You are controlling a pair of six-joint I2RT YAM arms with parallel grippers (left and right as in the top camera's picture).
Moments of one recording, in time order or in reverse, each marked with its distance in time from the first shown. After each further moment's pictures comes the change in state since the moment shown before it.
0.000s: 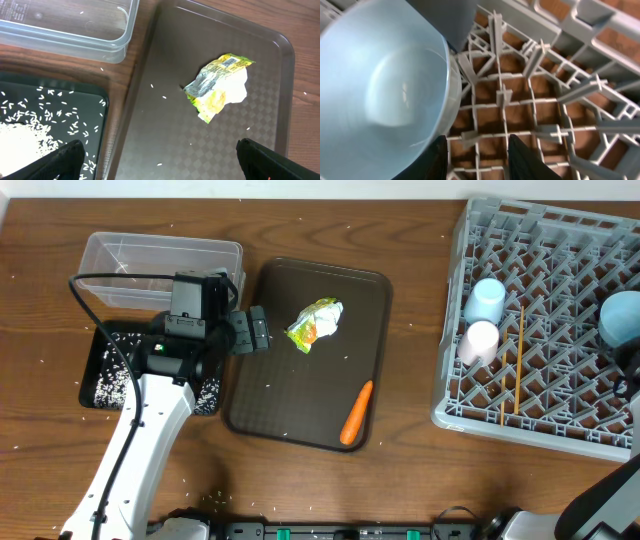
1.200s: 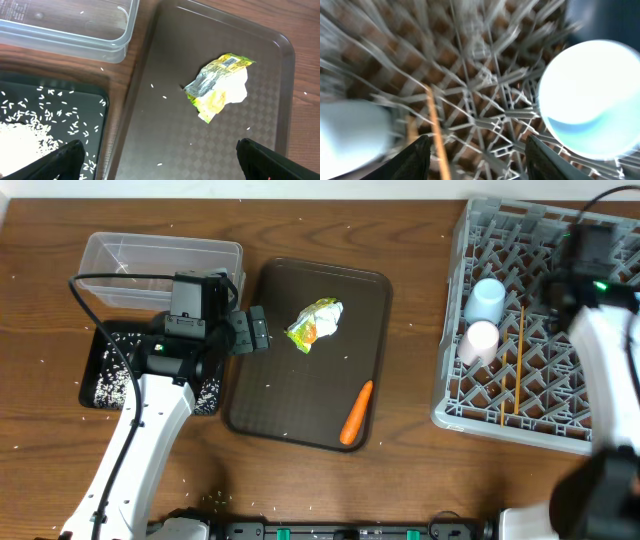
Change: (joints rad) left arm 0.000 0.000 0.000 0.000 0.000 0.000; right arm 0.484 0.075 0.366 -0.389 0.183 -0.272
